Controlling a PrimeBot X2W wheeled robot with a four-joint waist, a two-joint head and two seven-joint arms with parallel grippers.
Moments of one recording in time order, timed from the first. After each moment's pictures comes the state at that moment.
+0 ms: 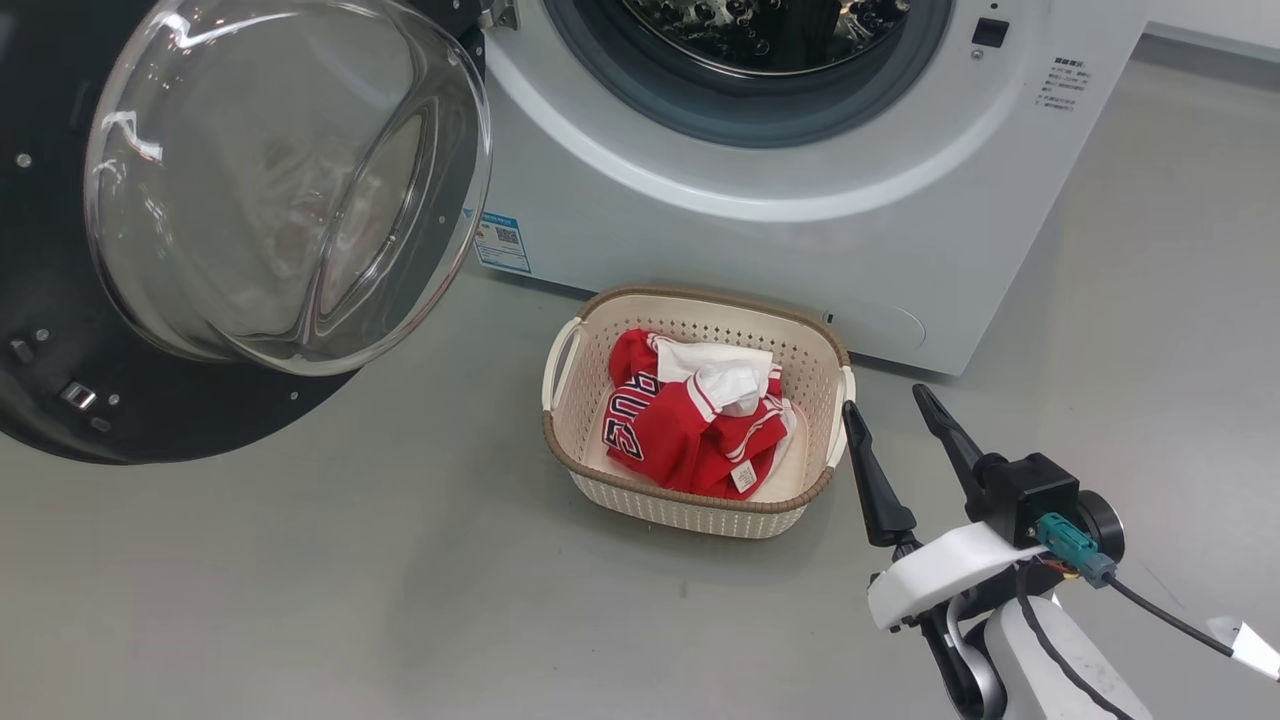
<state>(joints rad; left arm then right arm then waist) -0.50 0.32 0.37 0.56 -1.57 -0.04 -0.04 -0.17 -0.05 0.31 0.32 0.29 0.01 -0.26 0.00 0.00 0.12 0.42</state>
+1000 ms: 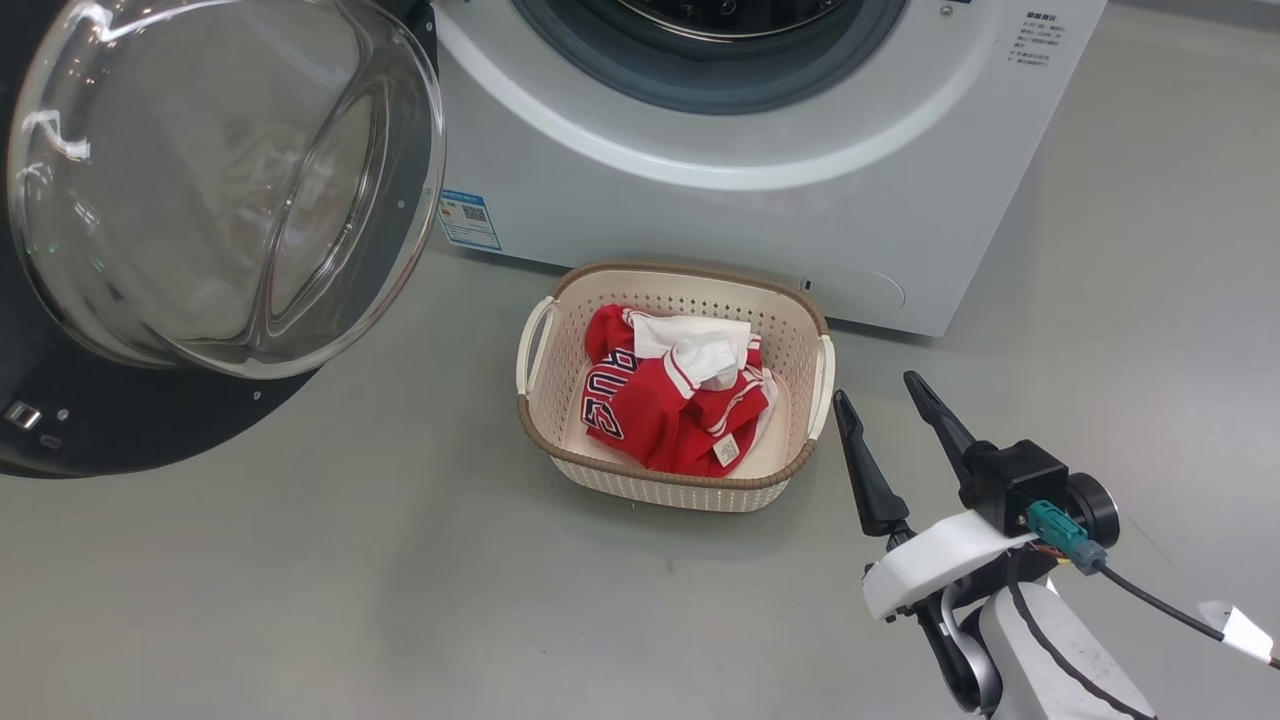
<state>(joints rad) -0.66 0.37 0.36 0.78 -1.60 0.03 0.09 -0.20 -0.06 0.33 0.33 0.27 0.01 -0.26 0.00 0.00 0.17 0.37</state>
